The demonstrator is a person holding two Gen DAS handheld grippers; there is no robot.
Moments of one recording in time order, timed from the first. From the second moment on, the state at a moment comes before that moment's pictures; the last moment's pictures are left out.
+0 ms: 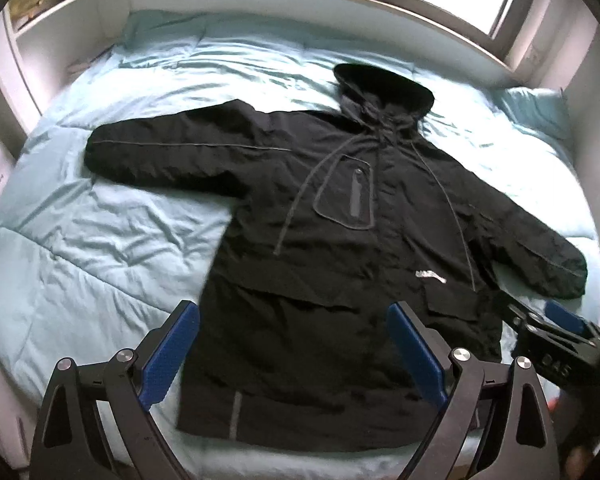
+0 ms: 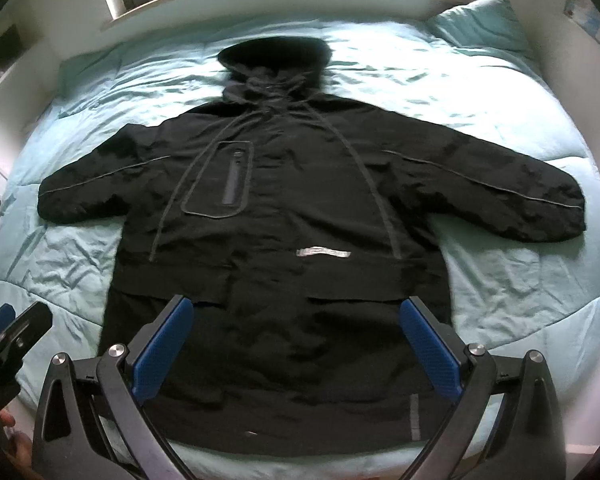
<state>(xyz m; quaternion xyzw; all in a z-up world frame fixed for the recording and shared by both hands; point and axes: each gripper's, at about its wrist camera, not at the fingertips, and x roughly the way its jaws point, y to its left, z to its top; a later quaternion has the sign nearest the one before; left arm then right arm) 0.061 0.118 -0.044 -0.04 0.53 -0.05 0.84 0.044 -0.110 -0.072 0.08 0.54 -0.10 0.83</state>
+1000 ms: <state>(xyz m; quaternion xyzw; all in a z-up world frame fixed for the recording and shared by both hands) 0.346 0.552 -0.192 -0.23 0.53 0.01 0.82 0.193 0.155 -0.095 -0.01 0.57 -0.10 0.82</state>
